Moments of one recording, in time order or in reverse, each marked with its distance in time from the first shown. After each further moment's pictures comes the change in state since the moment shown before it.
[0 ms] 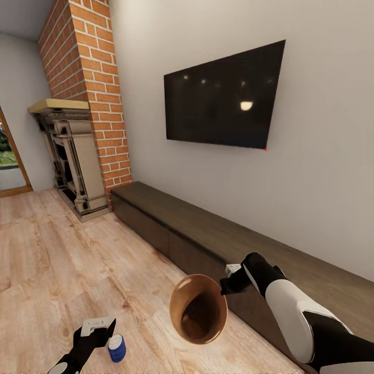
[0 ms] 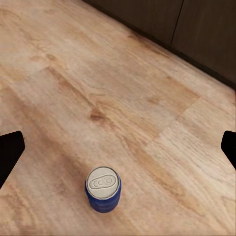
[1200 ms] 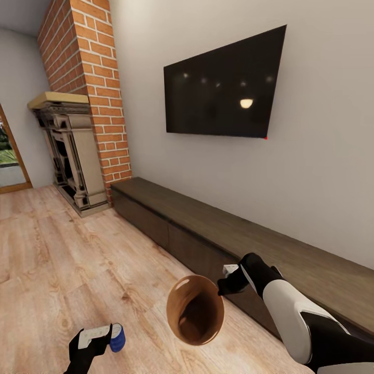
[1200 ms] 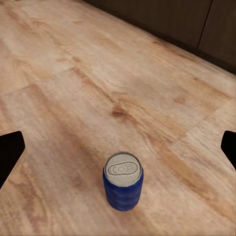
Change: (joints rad) left arm -0.002 -0.033 -0.013 0.148 -0.011 -0.261 0.129; right arm 0.001 0.017 0.000 0.001 0.000 0.000 -0.001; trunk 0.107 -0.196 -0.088
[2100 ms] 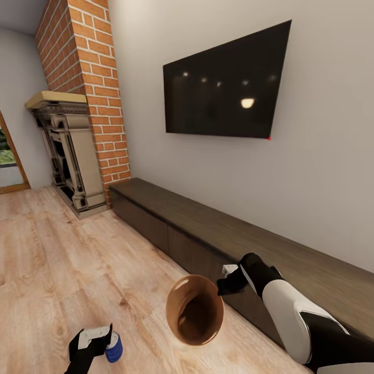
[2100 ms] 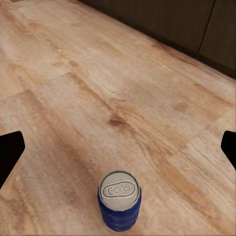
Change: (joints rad) left arm 0.001 0.000 0.000 0.000 0.001 0.001 0.000; right arm 0.000 0.003 0.000 0.000 -0.003 0.001 0.000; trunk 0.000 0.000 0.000
